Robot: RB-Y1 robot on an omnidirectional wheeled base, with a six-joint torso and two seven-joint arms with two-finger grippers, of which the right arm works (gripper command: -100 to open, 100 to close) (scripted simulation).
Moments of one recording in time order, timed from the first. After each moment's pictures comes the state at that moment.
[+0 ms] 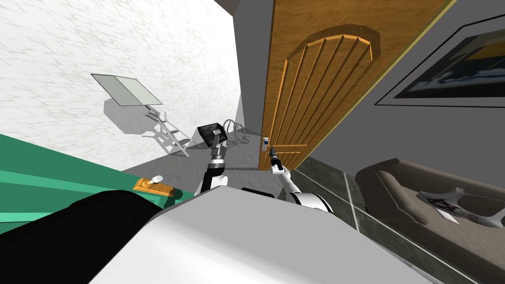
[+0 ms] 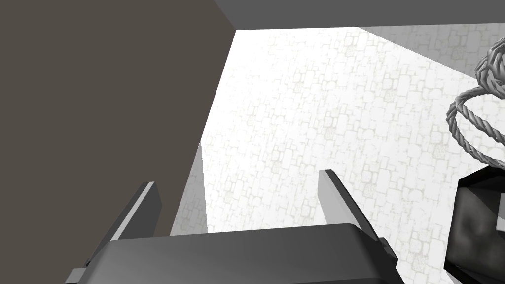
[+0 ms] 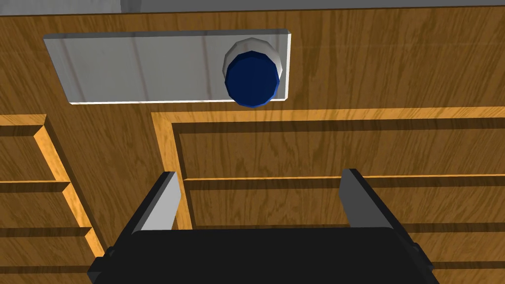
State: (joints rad) arm -0.50 0.04 -0.01 -0.64 0.03 -0.47 -0.02
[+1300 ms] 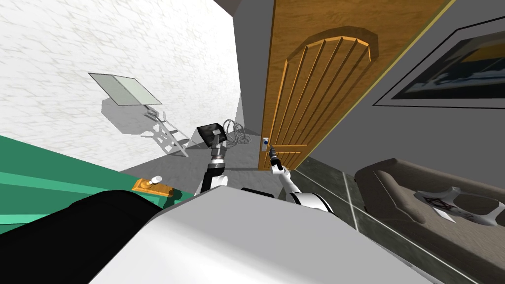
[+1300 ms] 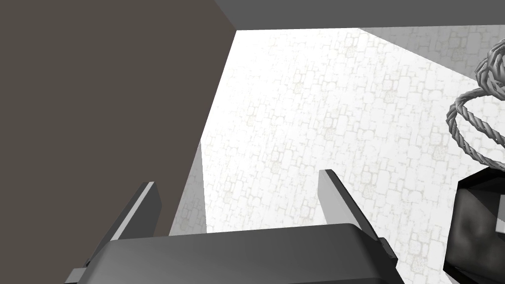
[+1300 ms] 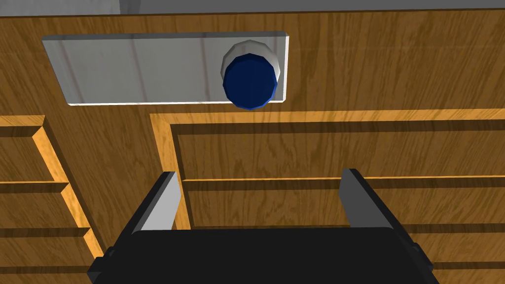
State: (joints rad) arm -0.50 0.04 -0.01 -0.64 0.03 -0.47 -0.02
